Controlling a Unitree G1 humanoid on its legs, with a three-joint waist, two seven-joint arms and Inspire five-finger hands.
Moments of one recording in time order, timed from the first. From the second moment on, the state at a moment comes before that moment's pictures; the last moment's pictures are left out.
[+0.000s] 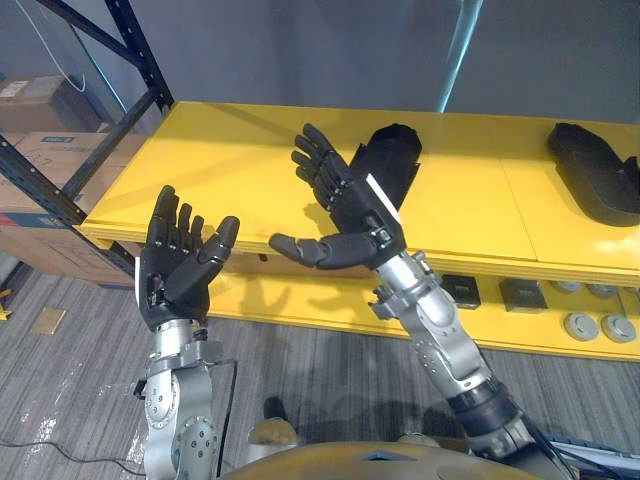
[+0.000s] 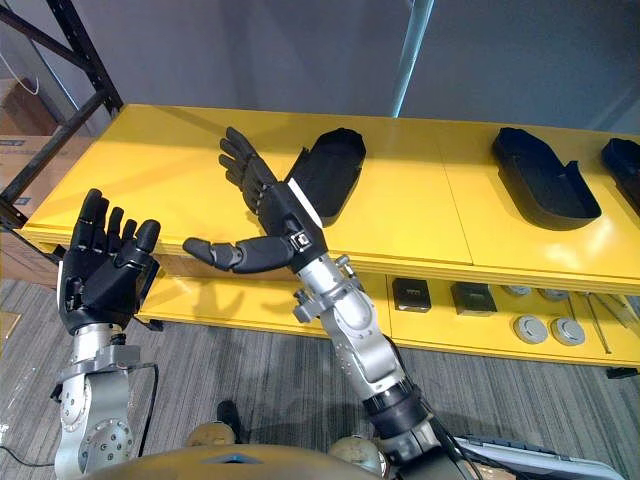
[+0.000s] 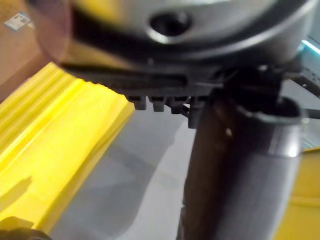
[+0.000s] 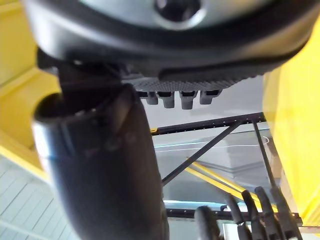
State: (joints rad) left arm 0.36 0.02 0.07 -0.36 -0.62 -0.23 0.01; right arm -0.22 -0.15 0.40 -0.03 0.38 -0.24 0.20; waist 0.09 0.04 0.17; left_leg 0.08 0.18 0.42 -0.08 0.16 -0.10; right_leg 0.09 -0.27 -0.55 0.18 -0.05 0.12
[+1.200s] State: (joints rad) left arm 0.38 0.02 -0.15 -0.27 -0.66 -0.24 0.06; right arm -0.51 0.00 0.42 0.50 0.04 -0.05 -0.62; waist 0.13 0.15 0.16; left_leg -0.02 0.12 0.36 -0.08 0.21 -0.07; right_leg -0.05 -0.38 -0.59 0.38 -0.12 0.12
